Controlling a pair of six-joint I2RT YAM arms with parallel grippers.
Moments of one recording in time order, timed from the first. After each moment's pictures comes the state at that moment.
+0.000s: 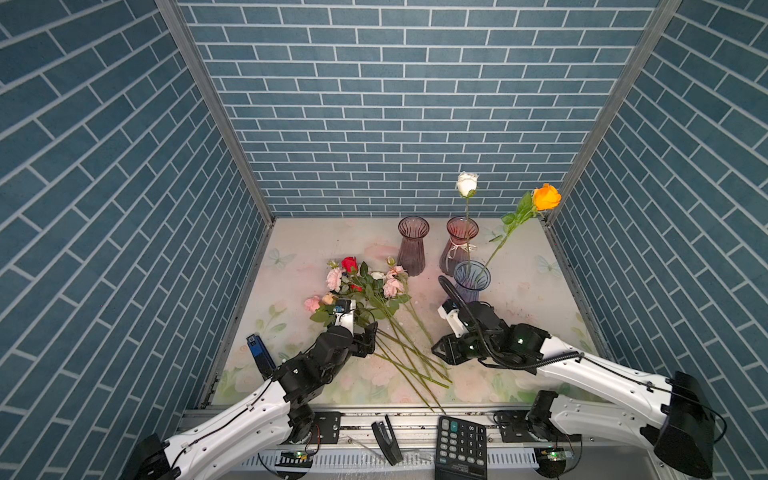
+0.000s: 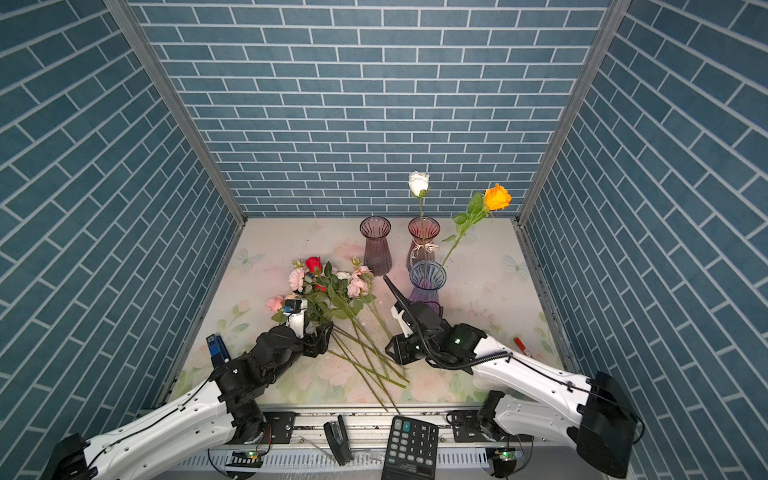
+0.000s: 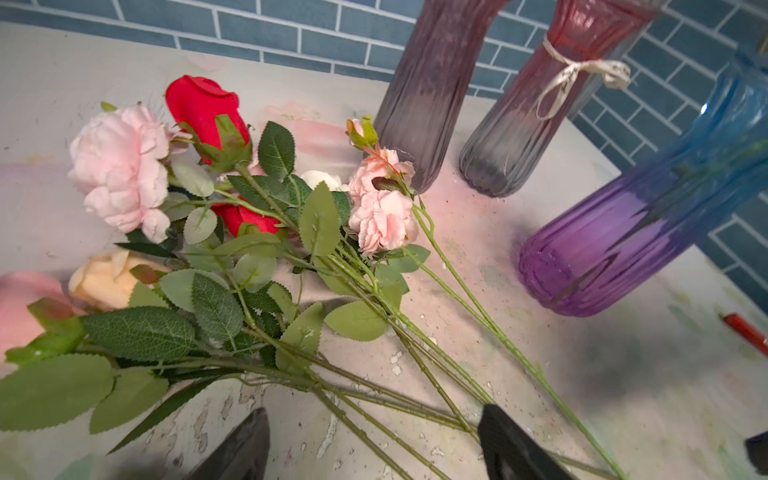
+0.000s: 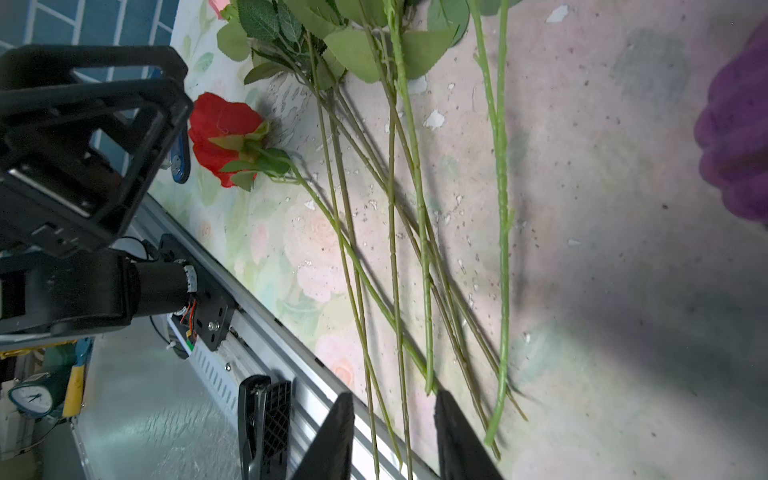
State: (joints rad) left arm -0.83 0.63 0.29 -0.12 -0.34 -0.54; right arm 0.98 1.14 0.75 -0.50 -0.19 0.63
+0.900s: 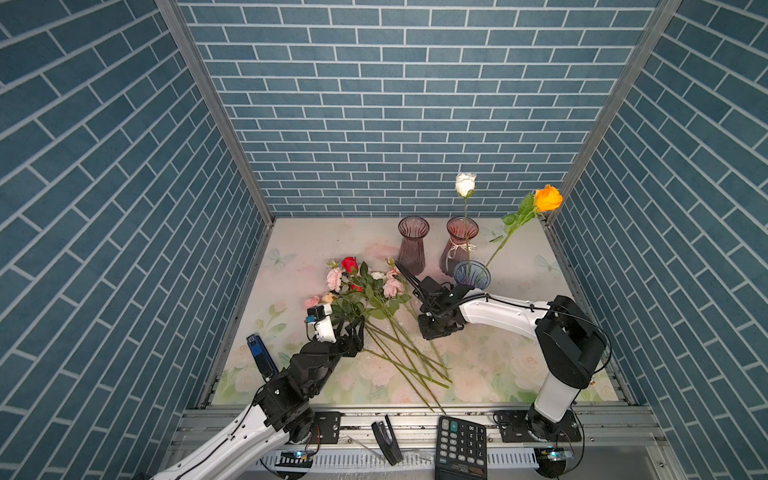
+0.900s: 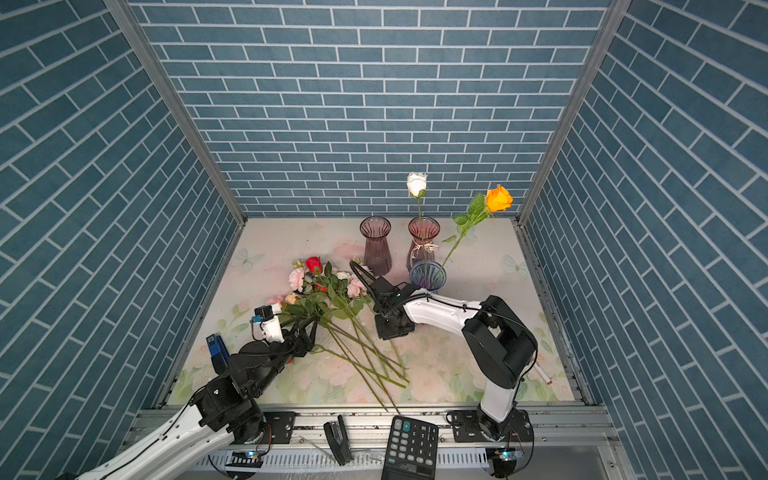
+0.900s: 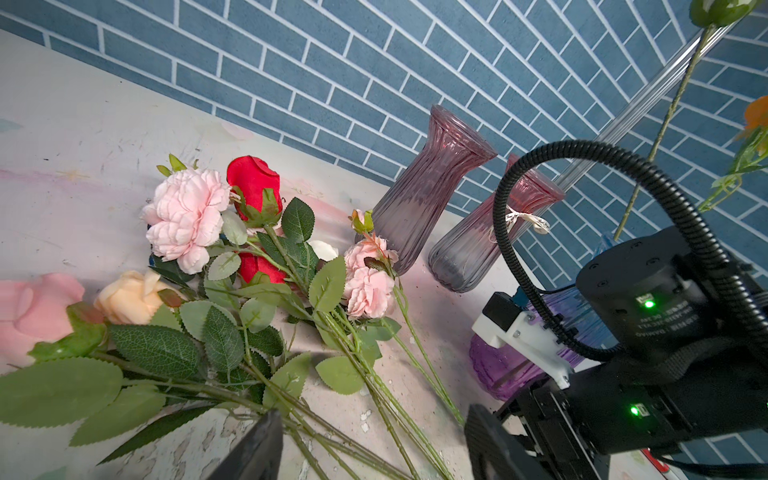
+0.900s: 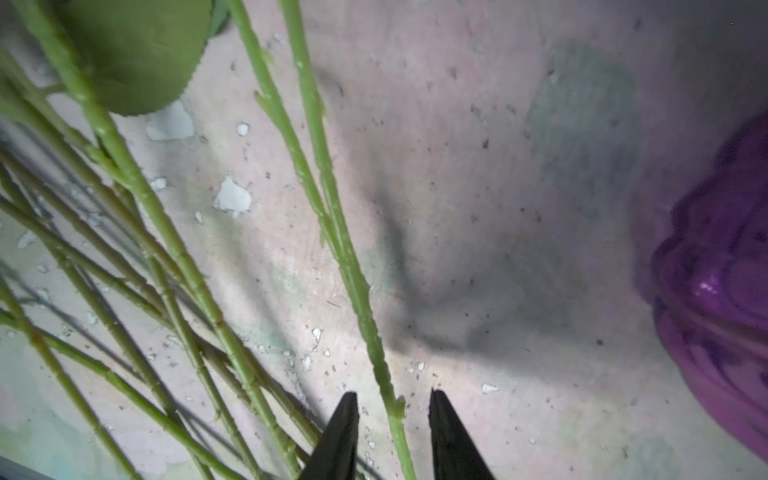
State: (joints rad) left arm -0.80 0.34 0.19 -0.09 -0.39 -0.64; right arm 0.90 1.76 1.15 -0.71 -0.06 0.56
